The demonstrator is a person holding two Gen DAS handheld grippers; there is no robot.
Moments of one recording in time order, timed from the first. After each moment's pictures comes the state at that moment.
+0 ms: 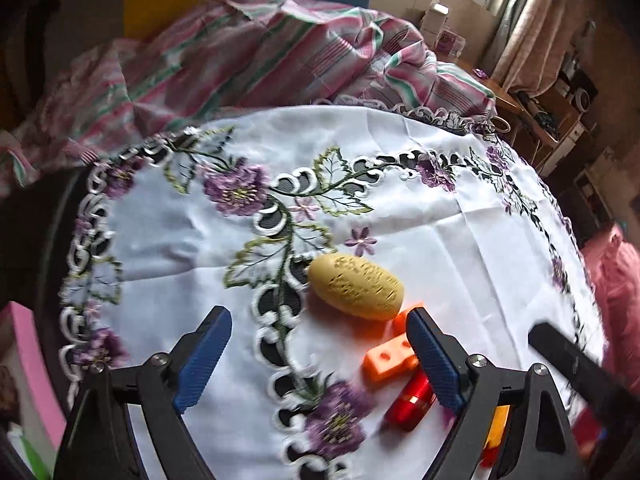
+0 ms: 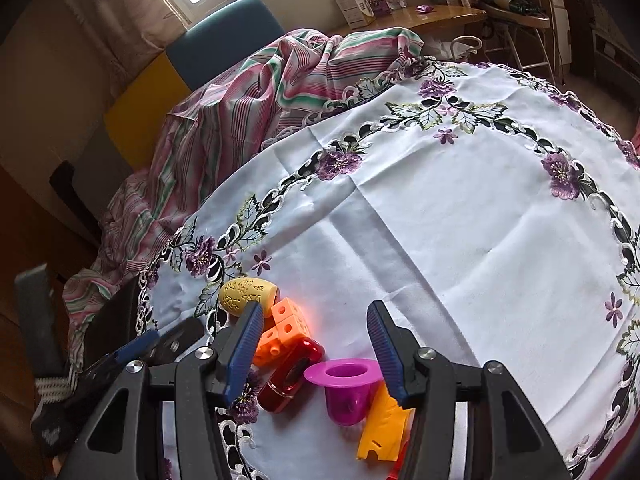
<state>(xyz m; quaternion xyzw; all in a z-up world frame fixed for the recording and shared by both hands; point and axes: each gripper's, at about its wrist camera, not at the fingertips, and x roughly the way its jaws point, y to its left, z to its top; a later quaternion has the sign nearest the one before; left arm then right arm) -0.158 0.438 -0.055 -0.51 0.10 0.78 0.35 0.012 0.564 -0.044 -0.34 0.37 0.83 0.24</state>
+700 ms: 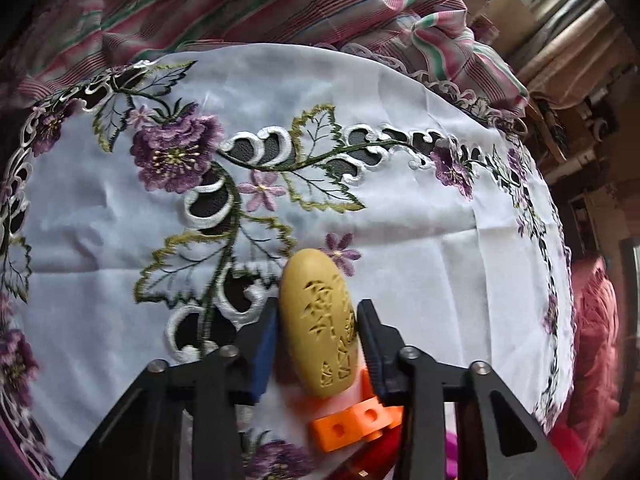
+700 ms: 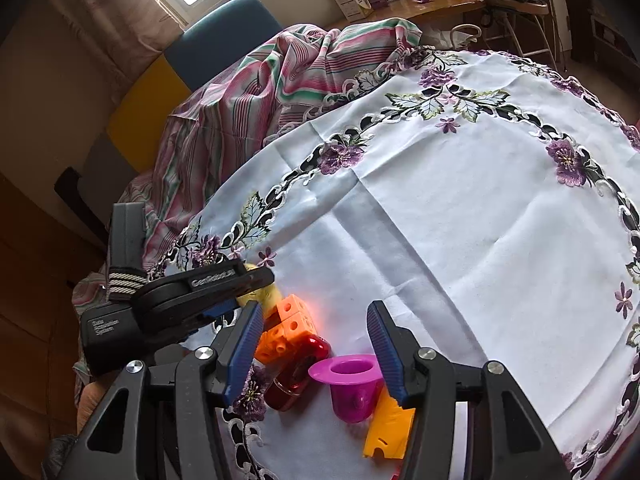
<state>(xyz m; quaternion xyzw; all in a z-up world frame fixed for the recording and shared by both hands) -0.186 0.480 -0.095 -0.59 0.06 0.73 0.34 0.011 0.566 -0.049 -0.35 0.38 0.82 0.24</state>
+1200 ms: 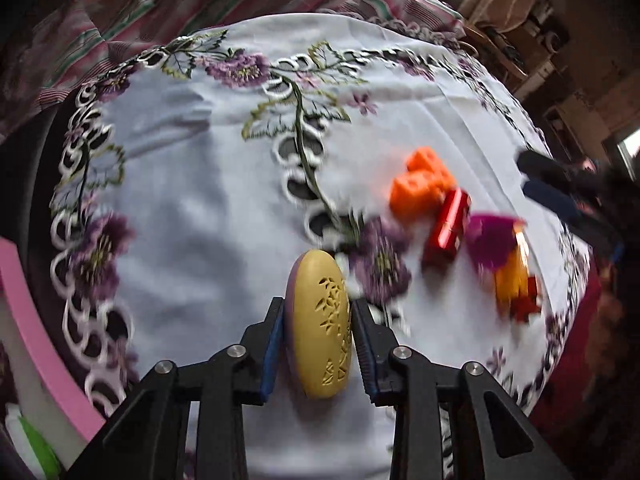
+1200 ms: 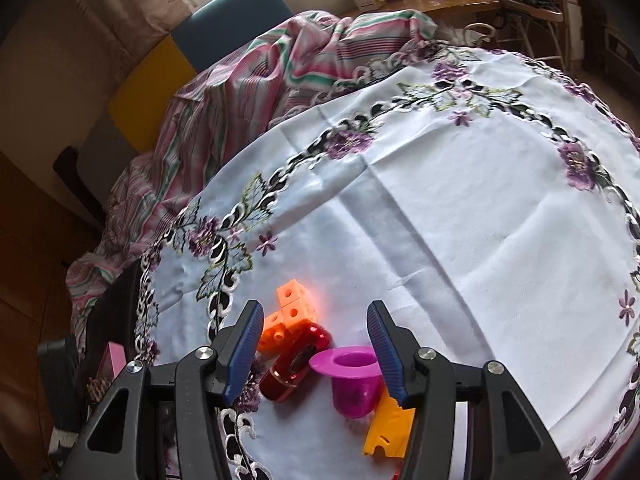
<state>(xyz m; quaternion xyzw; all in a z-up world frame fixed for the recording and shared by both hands) -0.120 0.348 -0.088 -0.56 0.17 0.69 0.41 -0.002 0.554 -0.055 -0.37 0.36 0.83 0.21</state>
